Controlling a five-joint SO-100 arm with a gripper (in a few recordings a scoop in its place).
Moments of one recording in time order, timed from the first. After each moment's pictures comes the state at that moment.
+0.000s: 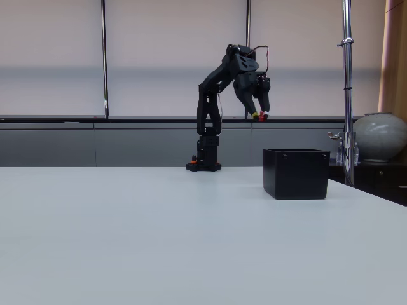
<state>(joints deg) -32.8 74.0 88.9 66.4 -14.3</state>
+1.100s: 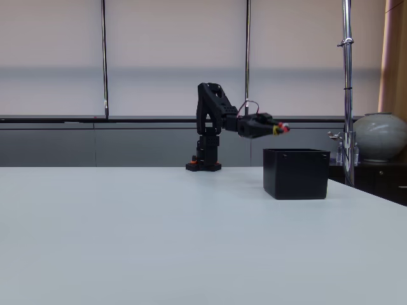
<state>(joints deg) -29.8 89.5 39.7 -46.1 -11.2</state>
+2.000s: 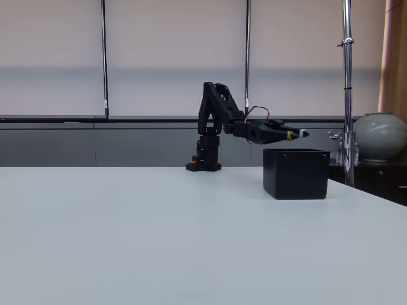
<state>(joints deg) -33.2 94.6 44.0 -51.2 -10.2</state>
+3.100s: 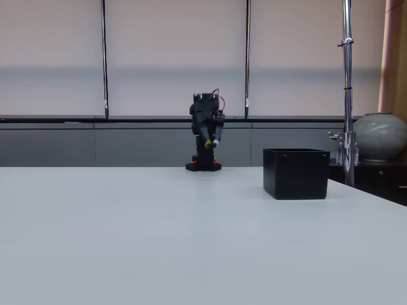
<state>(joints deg) -5.5 4.9 9.3 52.8 -0.3</state>
